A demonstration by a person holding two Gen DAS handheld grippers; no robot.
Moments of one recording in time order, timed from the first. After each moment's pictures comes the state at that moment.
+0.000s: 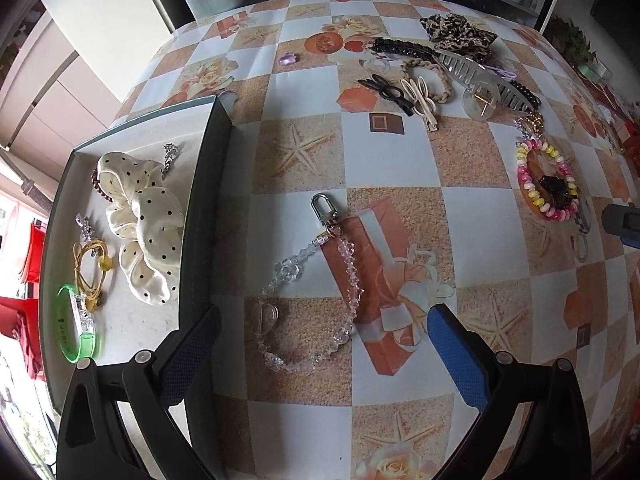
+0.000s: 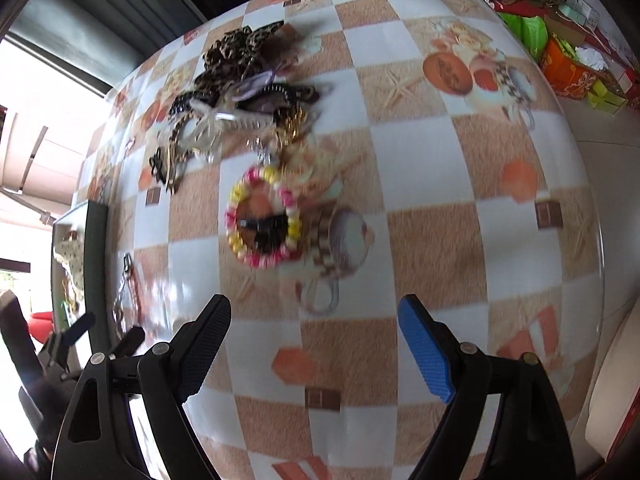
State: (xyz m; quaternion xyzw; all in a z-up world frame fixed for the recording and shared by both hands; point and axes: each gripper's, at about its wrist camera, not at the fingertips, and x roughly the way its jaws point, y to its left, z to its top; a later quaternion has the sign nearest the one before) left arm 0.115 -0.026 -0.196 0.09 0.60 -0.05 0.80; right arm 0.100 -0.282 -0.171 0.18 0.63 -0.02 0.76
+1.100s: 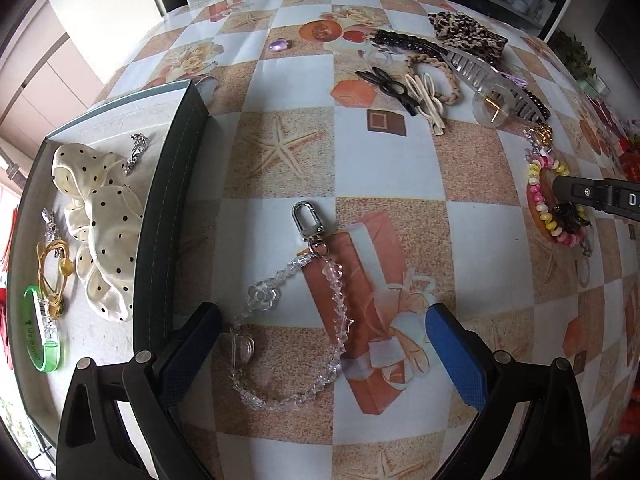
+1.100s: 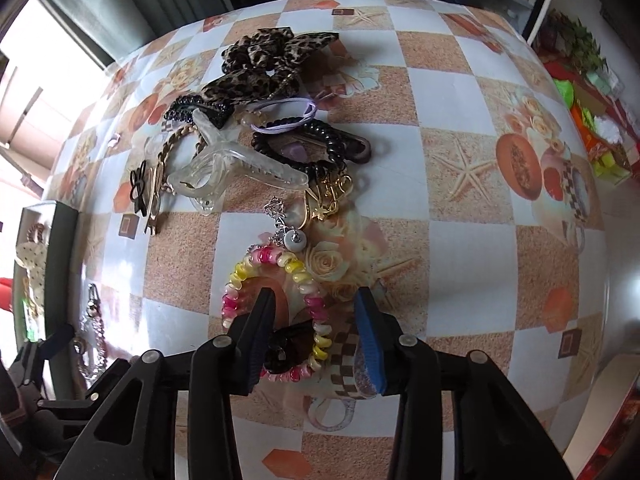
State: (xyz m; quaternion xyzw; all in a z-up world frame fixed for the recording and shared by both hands) left arm 0.135 -0.027 -0.215 0.06 0.61 -0.07 0.79; right arm 0.164 -0.249 -0.197 0.07 0.62 -0.01 0.78
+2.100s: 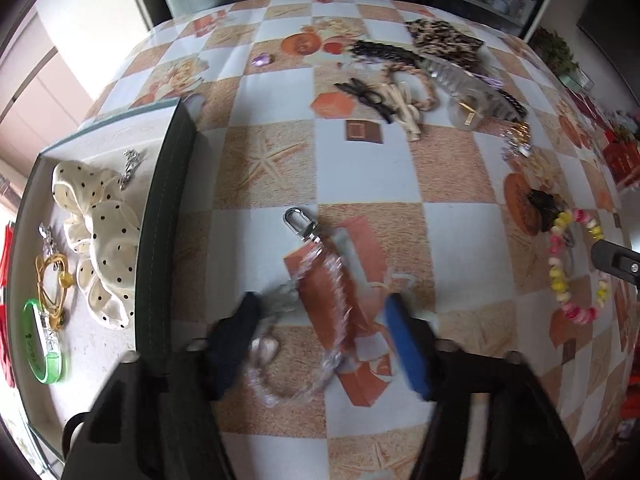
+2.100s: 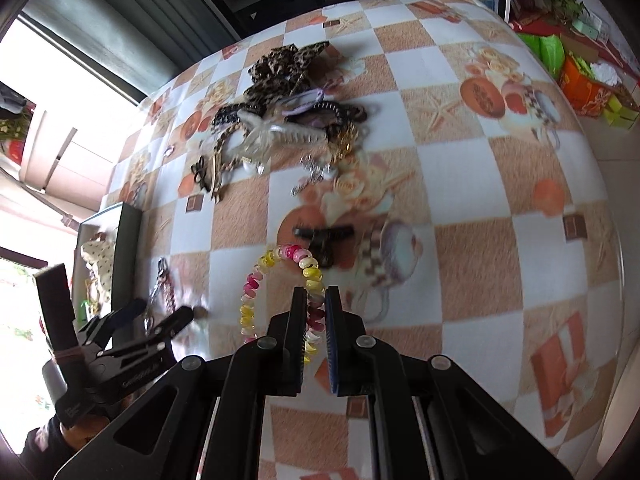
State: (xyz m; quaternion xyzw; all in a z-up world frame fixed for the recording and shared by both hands) left arm 0.132 -0.031 -0.205 0.06 0.59 -0.10 0.80; right arm 0.084 -0.258 -0.161 0.19 0.59 0.02 0.78
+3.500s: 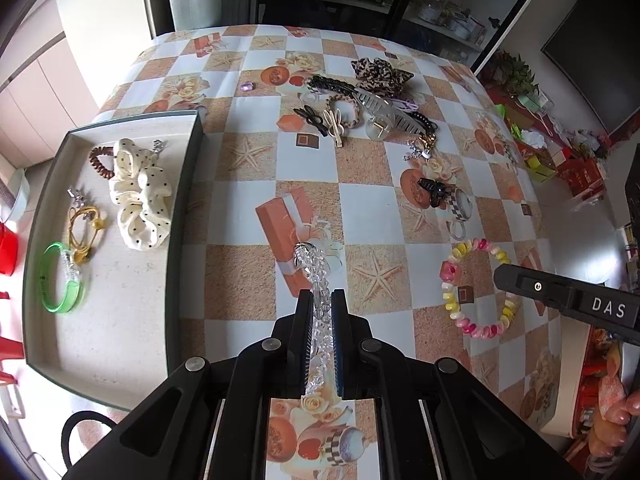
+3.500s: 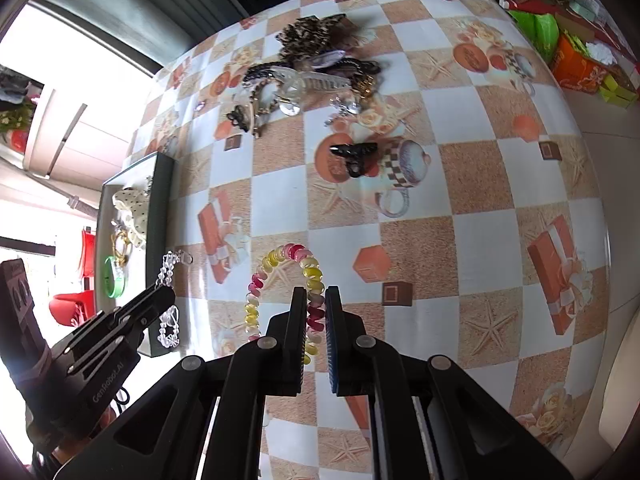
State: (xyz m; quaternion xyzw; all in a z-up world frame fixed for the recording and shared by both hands) left arm 0.058 -0.013 -0.116 -0.01 0.58 -0.15 0.80; right arm 0.036 -0.225 -0.118 0.20 0.62 0.03 0.76
